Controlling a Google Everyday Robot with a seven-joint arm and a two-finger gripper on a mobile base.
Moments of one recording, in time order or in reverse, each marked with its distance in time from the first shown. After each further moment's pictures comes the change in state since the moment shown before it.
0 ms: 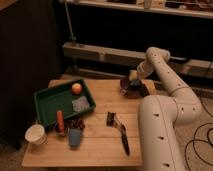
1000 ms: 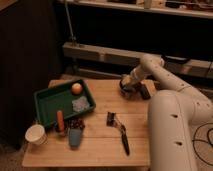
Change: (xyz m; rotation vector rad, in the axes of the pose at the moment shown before) arm 0.022 0.037 0.007 -0.054 -0.053 -0.039
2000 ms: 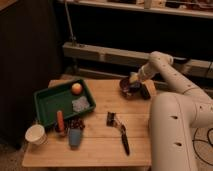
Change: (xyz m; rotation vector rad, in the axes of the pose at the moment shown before) arm -0.004 -0.043 -0.020 0.045 0.005 0.060
